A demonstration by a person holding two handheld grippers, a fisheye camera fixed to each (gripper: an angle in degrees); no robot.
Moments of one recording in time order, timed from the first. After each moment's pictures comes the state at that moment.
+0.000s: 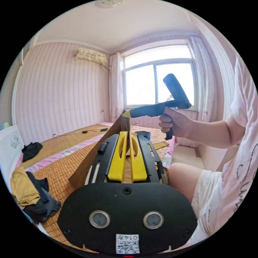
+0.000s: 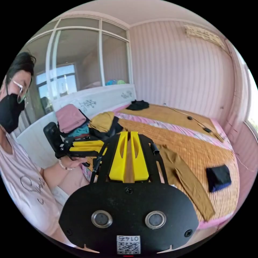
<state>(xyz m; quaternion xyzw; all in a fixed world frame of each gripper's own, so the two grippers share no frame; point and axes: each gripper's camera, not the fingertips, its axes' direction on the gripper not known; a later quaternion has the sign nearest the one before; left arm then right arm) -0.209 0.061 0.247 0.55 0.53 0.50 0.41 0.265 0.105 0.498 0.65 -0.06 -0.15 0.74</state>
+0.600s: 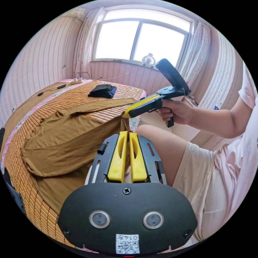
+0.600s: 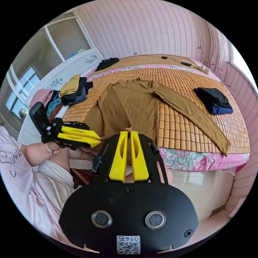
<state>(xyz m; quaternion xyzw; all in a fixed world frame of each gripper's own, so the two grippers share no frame) -0.040 0.136 0.228 0.34 0.48 0.68 0.43 0.395 0.028 0.631 0.49 -0.10 -0.04 0.87</state>
